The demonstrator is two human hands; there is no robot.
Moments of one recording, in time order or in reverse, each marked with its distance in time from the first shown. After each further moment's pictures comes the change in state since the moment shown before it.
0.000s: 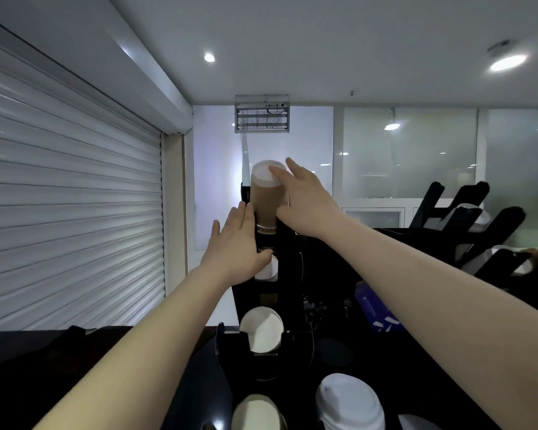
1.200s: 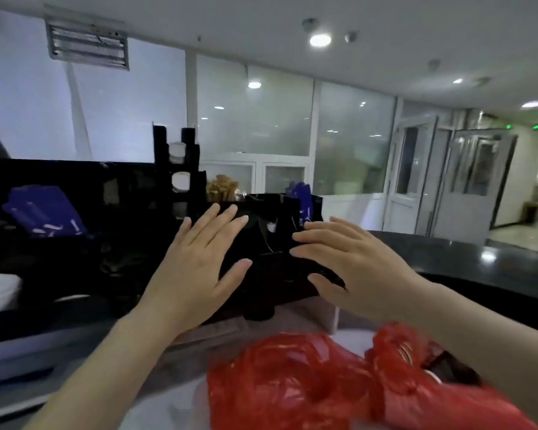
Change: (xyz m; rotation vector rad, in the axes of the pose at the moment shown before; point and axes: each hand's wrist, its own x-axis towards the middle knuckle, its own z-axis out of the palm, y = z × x) left_hand -0.205 0.499 0.041 -0.396 0.046 0.469; right_hand -0.492 0.253 -0.382 -0.510 -0.150 -0.255
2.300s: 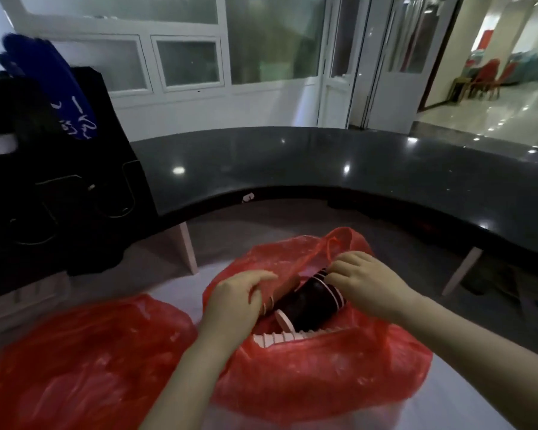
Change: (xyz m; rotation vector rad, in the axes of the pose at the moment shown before) left_hand 0.078 0.241 0.404 -0.573 -0.327 -0.261; right_hand -0.379 0.280 0.145 -0.055 -0.425 0.193
